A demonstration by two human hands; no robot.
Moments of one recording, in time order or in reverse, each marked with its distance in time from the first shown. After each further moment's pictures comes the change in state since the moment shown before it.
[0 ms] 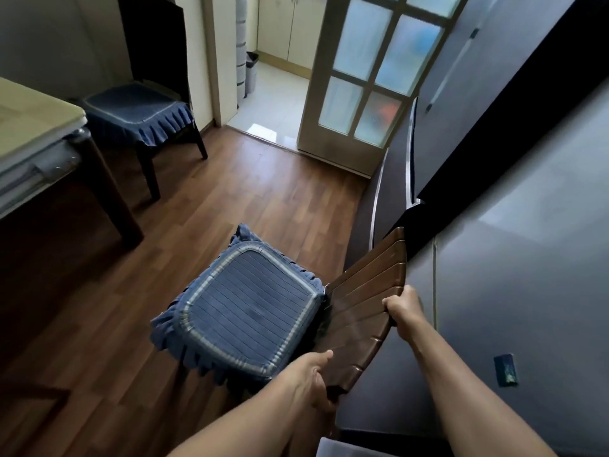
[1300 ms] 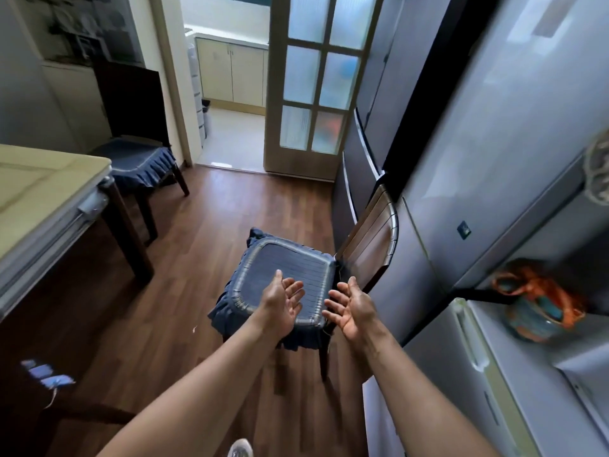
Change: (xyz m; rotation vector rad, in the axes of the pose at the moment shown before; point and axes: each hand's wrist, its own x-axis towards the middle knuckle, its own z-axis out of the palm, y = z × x) left_hand -0.156 -0.066 -0.248 0.042 -0.317 0.634; right_hand -0.381 0.041 0.115 1.004 -0.360 0.099
